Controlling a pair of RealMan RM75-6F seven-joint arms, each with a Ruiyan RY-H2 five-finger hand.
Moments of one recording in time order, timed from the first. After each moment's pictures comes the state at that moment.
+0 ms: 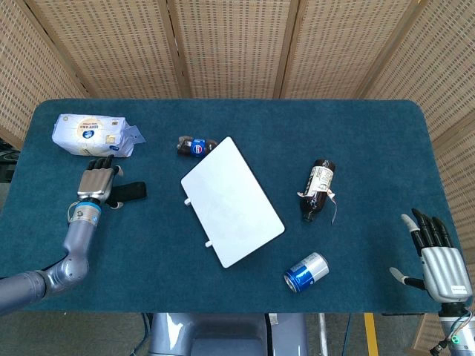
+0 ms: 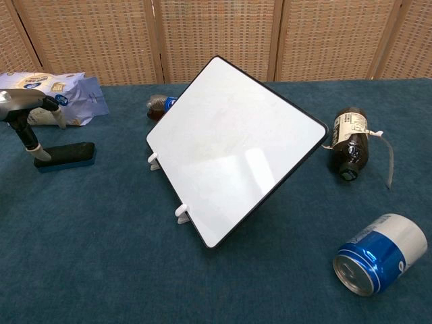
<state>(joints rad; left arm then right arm) -0.81 -1.44 -0.21 -1.34 0.45 0.87 0.67 0.08 -1.10 0.05 -1.62 -1.55 1.49 0.02</state>
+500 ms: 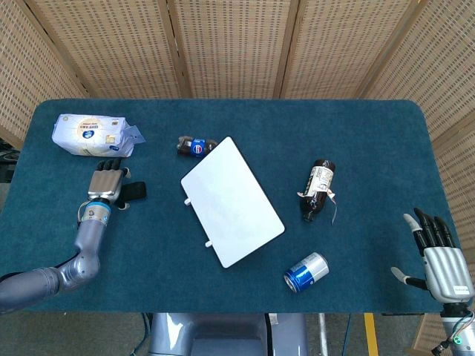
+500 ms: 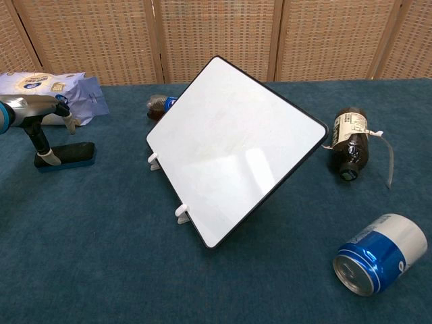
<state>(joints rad) -0.86 -1.48 -0.17 -1.30 0.41 0.88 0.70 0.07 -1.10 0.05 -1.62 -1.55 1.50 0.04</state>
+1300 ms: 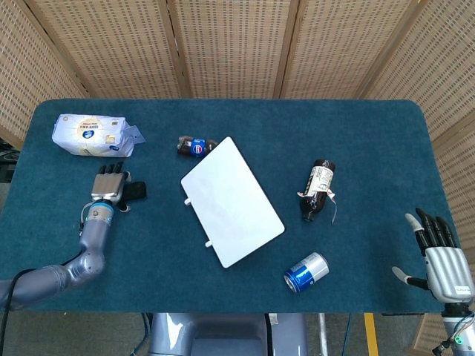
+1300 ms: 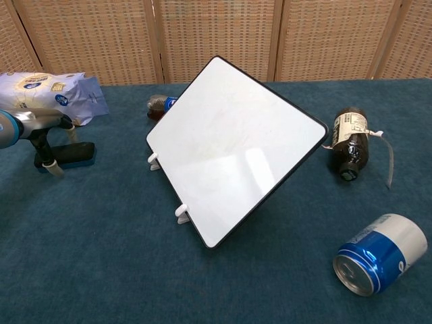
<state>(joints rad) -0.88 -1.57 -0.15 -1.16 0.38 0.82 0.69 0.07 -1.10 0.05 -1.61 -1.55 1.50 0.05</state>
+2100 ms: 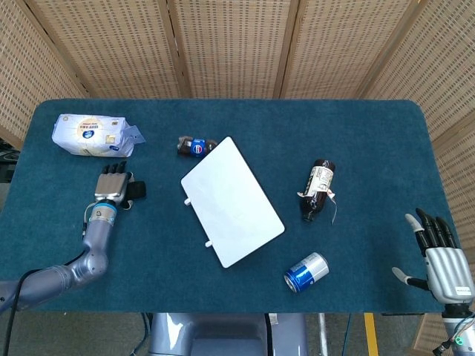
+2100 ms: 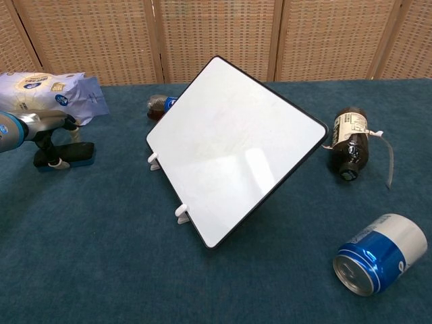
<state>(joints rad) -0.87 -1.60 -0.15 -1.13 0.42 0.82 0.66 0.07 -1.10 0.05 -1.61 -1.55 1.51 0.06</state>
